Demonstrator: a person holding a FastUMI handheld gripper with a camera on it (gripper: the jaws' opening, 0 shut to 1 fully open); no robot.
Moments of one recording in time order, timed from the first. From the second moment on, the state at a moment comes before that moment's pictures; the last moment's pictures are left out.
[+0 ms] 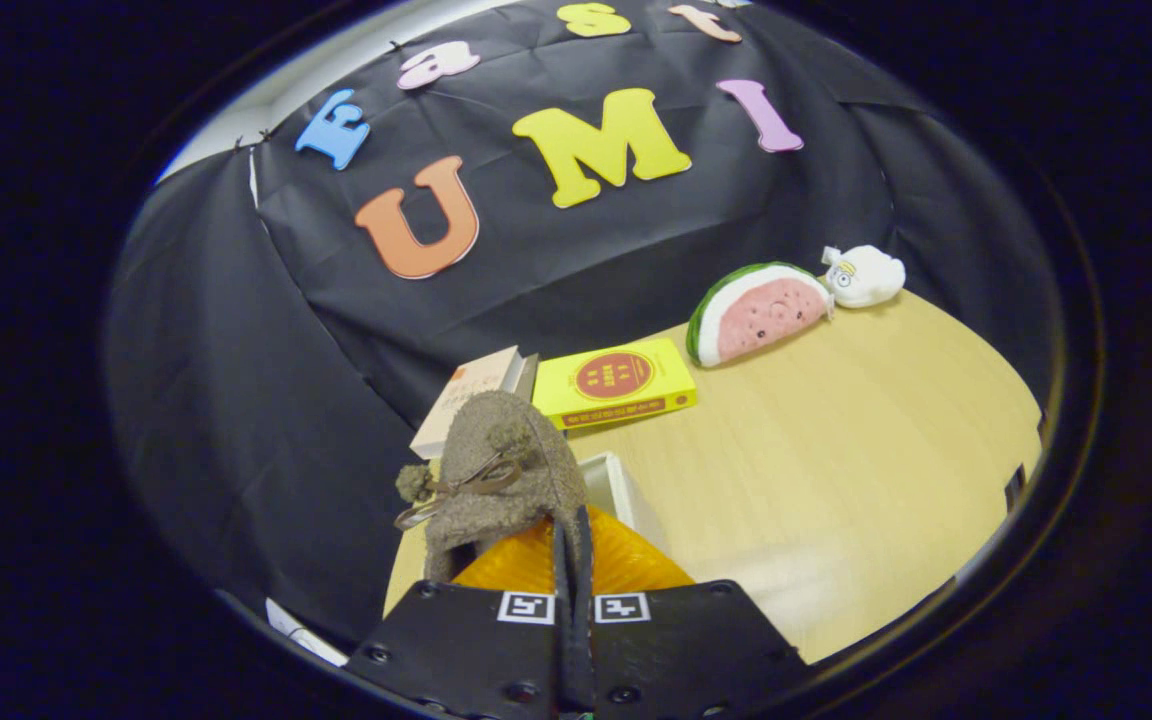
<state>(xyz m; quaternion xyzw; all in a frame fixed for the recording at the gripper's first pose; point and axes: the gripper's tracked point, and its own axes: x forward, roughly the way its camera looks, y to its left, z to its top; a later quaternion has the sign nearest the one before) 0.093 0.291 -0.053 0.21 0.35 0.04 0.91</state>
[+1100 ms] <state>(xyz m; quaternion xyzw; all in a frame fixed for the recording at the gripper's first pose) 0.067 0.318 -0.113 0.22 0.37 -0.04 0.90</state>
